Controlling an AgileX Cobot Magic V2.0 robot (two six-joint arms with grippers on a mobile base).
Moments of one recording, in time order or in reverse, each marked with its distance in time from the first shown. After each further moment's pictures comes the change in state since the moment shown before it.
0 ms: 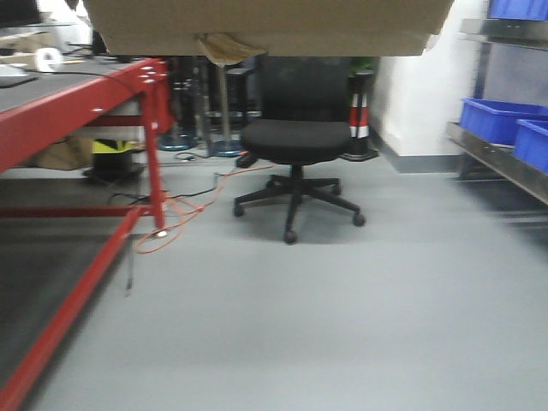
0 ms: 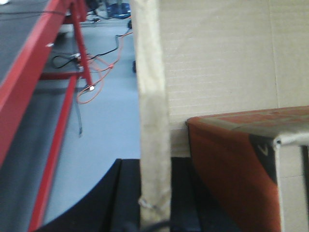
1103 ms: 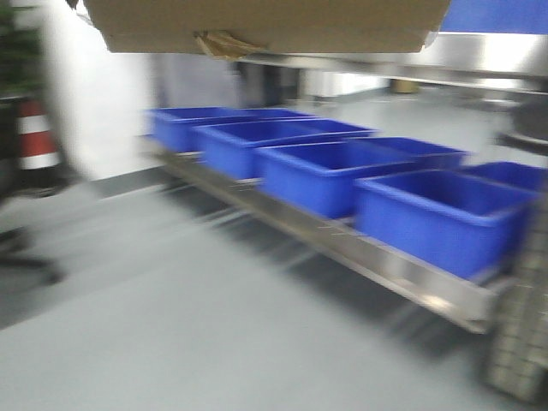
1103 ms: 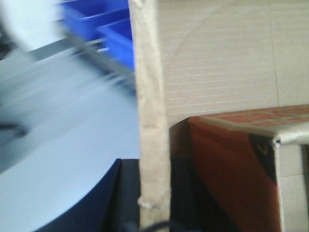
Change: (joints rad) left arm 0.000 0.000 0.000 0.006 0.000 -0.002; right arm 0.000 0.002 0.000 -0.002 -0.019 0.000
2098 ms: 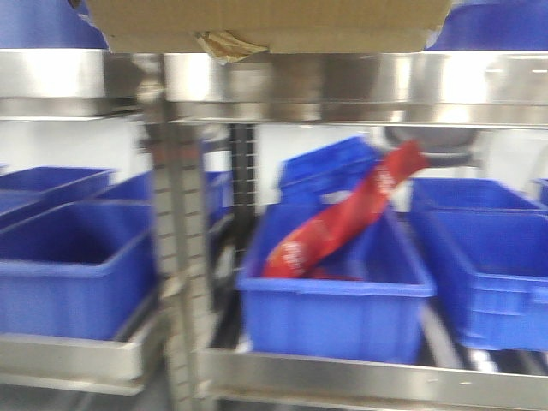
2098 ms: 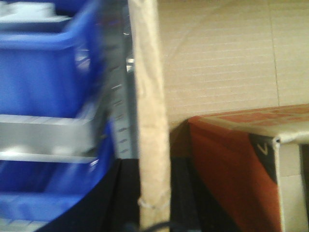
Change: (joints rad) left arm 0.000 0.000 0.000 0.000 0.000 0.000; right arm -0.001 0.000 0.000 0.000 0.000 0.000
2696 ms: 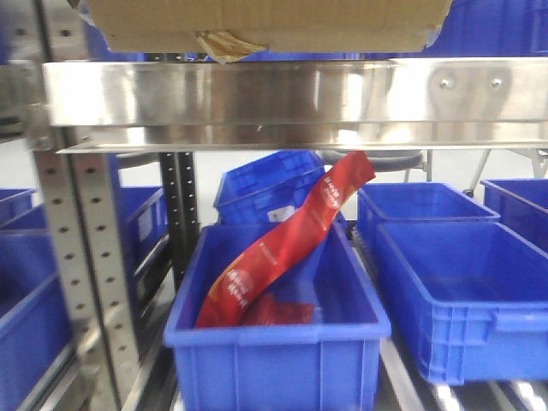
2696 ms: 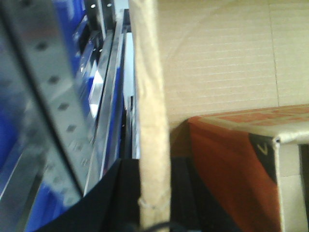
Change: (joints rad) left arm 0.000 0.000 0.000 0.000 -0.002 0.000; right arm -0.002 0.000 0.000 -0.002 0.000 0.000
